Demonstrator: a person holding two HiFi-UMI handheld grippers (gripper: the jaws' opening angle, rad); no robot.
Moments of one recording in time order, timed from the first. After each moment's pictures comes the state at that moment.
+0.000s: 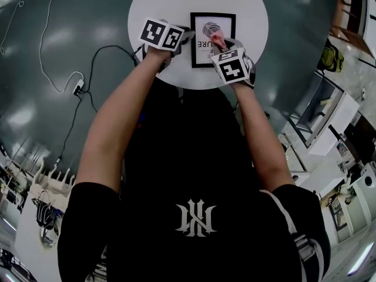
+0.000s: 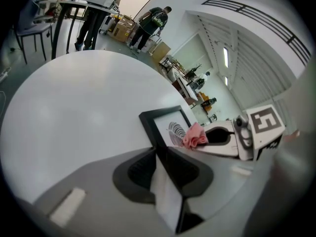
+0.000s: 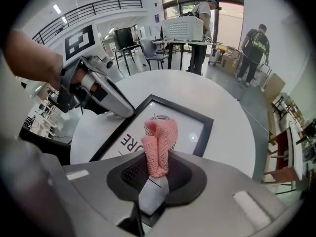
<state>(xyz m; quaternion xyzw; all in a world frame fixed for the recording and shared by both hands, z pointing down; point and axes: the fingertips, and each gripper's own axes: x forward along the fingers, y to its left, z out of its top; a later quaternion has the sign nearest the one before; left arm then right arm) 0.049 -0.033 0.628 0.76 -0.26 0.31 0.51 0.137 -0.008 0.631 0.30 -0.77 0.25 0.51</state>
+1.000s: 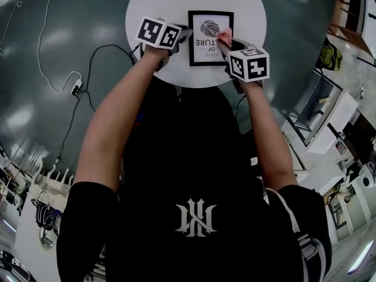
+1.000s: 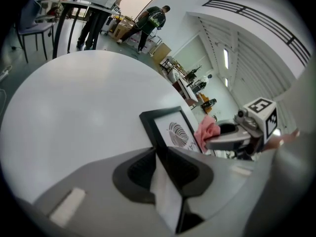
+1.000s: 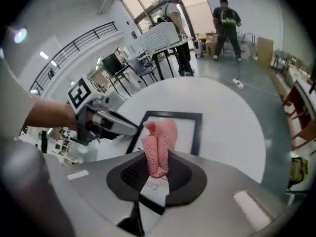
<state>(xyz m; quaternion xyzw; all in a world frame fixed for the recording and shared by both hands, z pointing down) 0.047 -0.033 0.627 0.76 -0.27 0.30 0.51 0.150 -0.014 0.599 0.31 -0.78 0.38 0.39</state>
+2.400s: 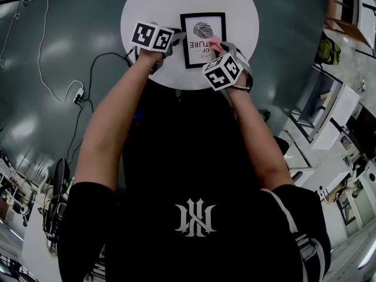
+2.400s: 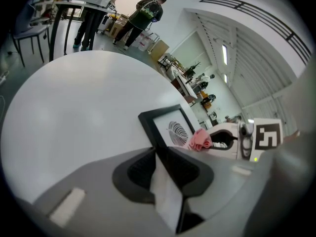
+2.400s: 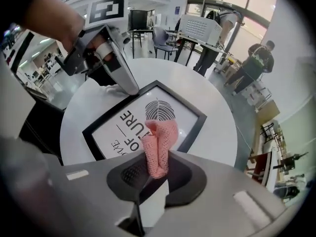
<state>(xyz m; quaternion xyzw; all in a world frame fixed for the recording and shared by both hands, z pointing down) 0.050 -0.034 0.627 0.76 -0.25 0.32 0.50 0.166 0.007 0.630 0.29 -0.74 0.15 0.59</state>
